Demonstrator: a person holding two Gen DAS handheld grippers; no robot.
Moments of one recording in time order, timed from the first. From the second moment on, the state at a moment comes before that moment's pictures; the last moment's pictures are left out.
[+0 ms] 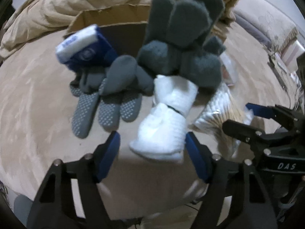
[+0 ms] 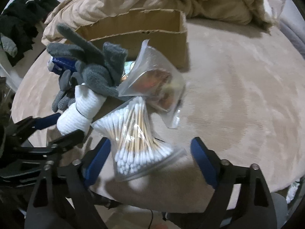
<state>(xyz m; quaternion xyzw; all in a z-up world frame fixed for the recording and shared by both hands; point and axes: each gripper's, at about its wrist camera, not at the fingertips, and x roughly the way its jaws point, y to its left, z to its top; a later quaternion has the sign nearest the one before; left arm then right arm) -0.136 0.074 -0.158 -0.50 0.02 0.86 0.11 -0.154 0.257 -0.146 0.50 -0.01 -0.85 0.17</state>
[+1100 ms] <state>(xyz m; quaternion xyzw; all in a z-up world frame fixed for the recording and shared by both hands) -0.081 0.067 -0.030 -0.40 -0.03 0.90 0.17 -0.130 0.277 -0.048 0.41 -0.06 -0.88 0.22</state>
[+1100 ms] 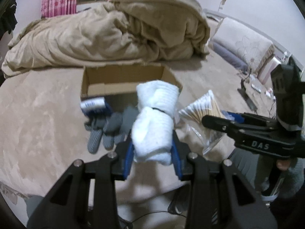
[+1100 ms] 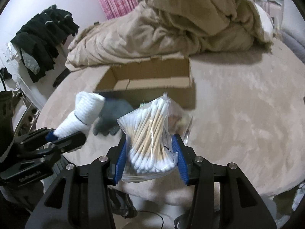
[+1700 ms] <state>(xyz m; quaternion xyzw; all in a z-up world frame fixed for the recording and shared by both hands) -0.176 0.060 -0.005 -0.37 -0.06 0.91 0.17 -0.215 0.276 -0.005 0.35 -0.06 -0.91 0.22</state>
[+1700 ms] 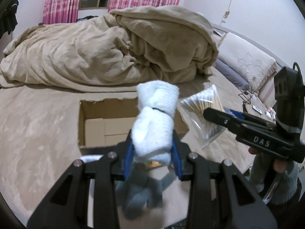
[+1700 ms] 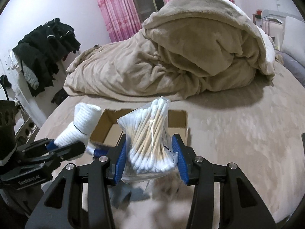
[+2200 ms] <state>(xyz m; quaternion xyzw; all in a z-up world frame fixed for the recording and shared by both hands) -0.280 0.073 -0.102 -0.44 -0.07 0.88 0.16 -0.305 0.255 -0.078 0.40 -0.07 -0.89 0.21</state>
